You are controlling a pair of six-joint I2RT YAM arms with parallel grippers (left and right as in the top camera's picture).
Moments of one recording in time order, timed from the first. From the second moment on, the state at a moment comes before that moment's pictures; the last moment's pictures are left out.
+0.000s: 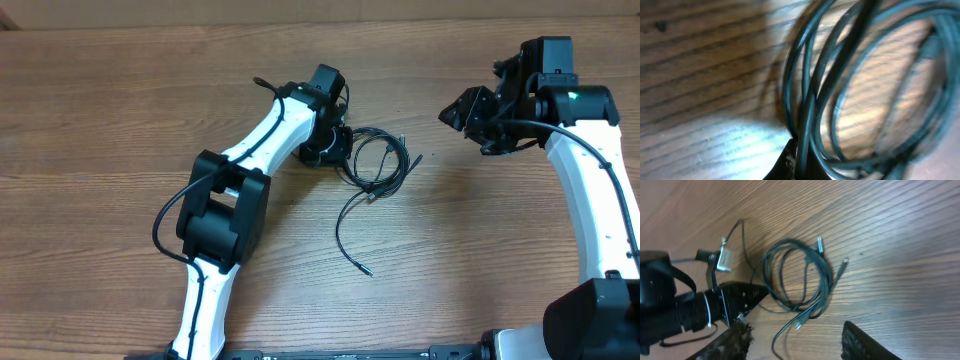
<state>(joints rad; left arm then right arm) -0.44 2.27 1.79 -0.92 0.34 -0.37 -0.02 1.63 1.50 -1.01 -0.41 0.41</state>
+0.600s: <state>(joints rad) -0.39 1.64 1.88 -0.84 0.46 -0.32 0.20 1.63 1.50 -0.81 -0.84 0.28</state>
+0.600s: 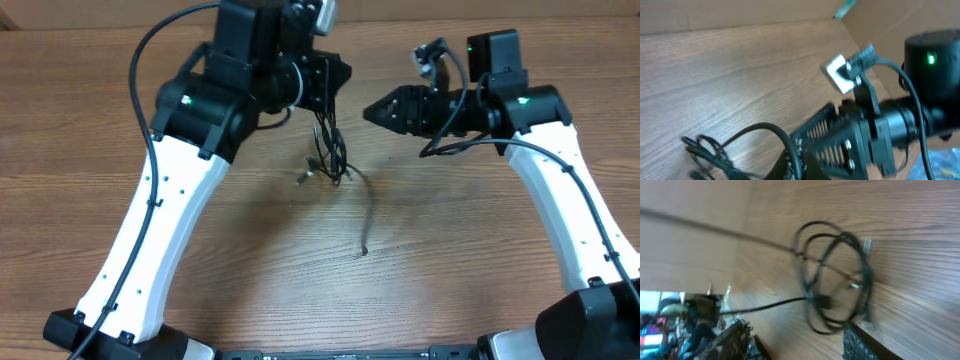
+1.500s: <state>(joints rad) -0.26 1.63 2.21 -0.84 0.82 -0.43 0.35 1.85 1.50 -0.58 -0.51 0.47</state>
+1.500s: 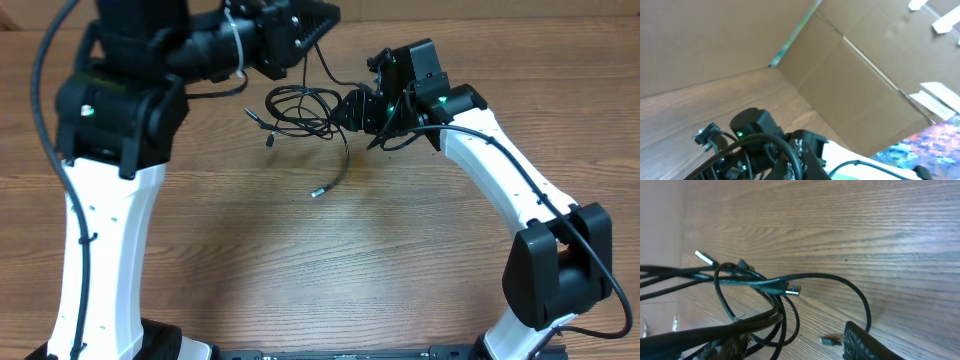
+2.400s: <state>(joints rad) 0.11 1.62 2.23 -0.30 1.13 -1.03 0.20 1.92 1.50 -0.74 -0.57 0.42</state>
